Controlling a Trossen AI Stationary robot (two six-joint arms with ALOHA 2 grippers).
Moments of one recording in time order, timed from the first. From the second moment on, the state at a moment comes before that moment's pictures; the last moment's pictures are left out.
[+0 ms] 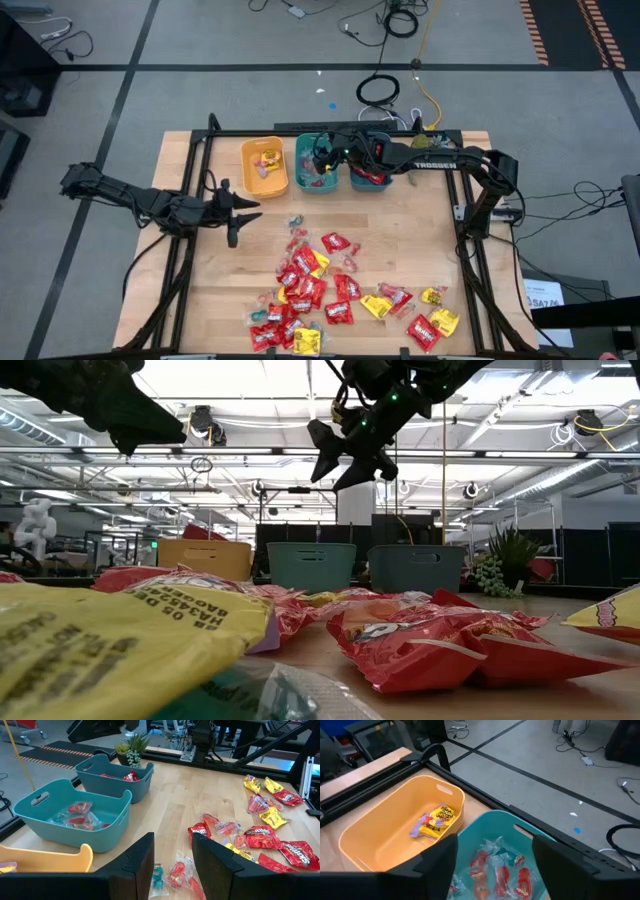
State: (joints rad) left arm -0.30 0.60 0.40 -0.14 -0.48 -0.23; right arm -0.29 1.74 1.32 -0.11 0.41 0.37
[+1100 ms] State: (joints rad) left arm -0.30 0.60 0.40 -0.15 -0.48 -0.23; right arm -0.05 1.64 1.30 -0.61 0.45 0.60
